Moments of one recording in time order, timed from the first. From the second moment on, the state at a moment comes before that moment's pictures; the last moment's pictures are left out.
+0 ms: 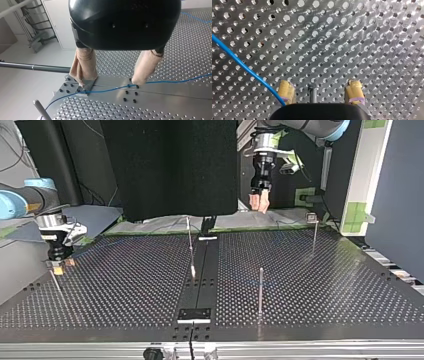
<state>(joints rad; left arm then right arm) -0.37 -1.67 -2.42 -1.95 -1.79 -1.79 1.57 -1.04 1.42 -0.44 1.19 1.55</state>
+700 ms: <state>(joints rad) -0.36 -1.67 -2.39 -2.13 -1.80 -1.74 1.57 -1.04 1.42 -0.44 1.19 1.55</state>
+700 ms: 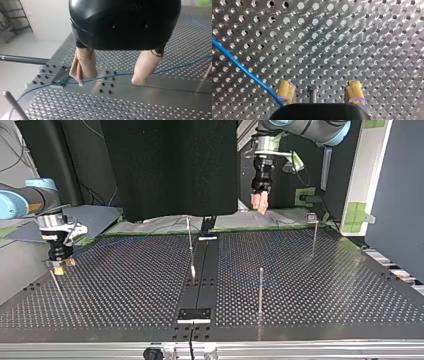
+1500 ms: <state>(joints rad) -0.35 -1.67 -2.39 -2.19 -1.80 -1.74 1.58 -1.04 1.42 -0.44 1.19 1.55</state>
